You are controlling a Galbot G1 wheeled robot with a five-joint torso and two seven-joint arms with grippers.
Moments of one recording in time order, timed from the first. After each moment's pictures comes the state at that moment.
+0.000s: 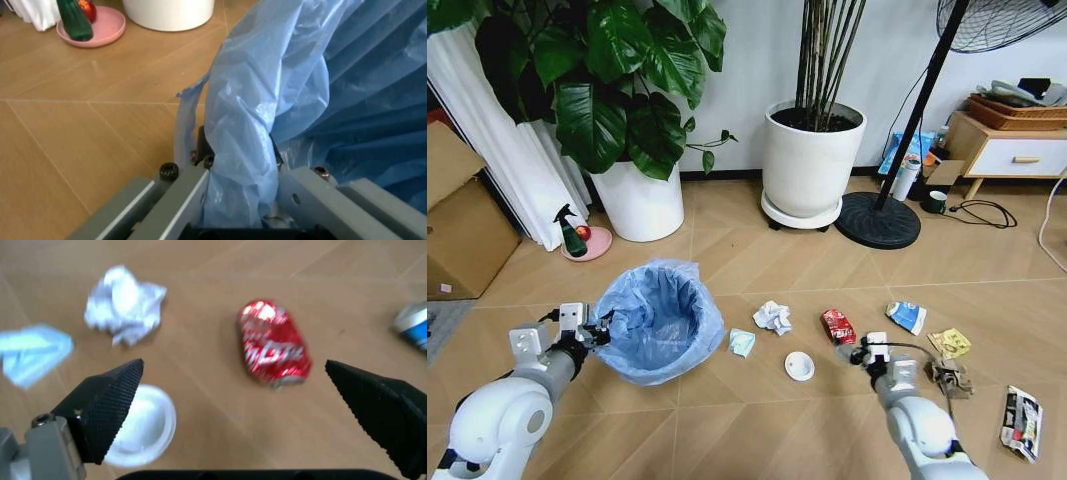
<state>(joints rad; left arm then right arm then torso) 1.43 -1.08 -0.71 -2.18 -0.69 0.71 -0.17 -1.31 1.27 0.47 1.60 0.26 -0.30 -0.06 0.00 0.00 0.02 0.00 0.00</state>
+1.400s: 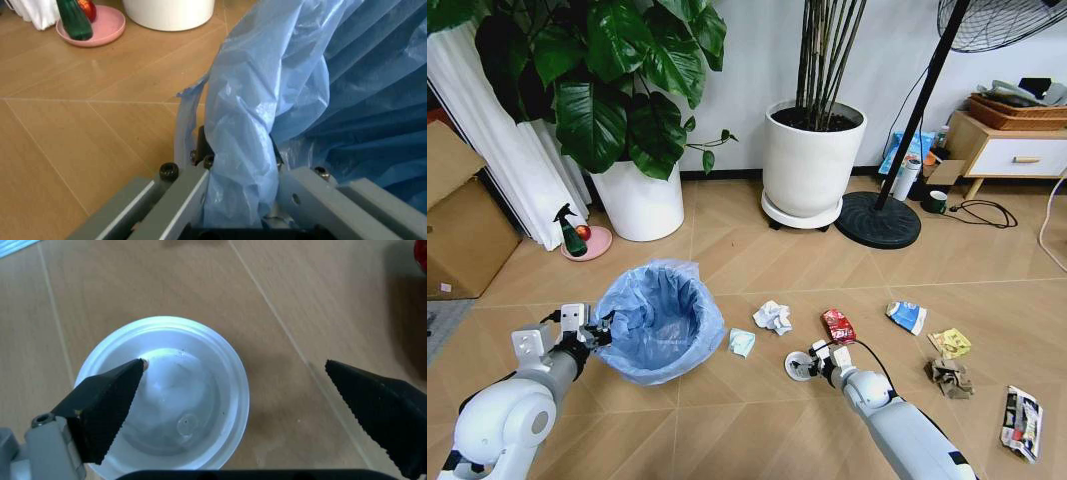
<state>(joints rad) 1.43 -1.10 -0.71 -2.18 -0.67 0.71 -0.17 -0.94 1.21 0.10 1.10 0.24 -0.27 -0.18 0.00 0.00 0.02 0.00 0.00</state>
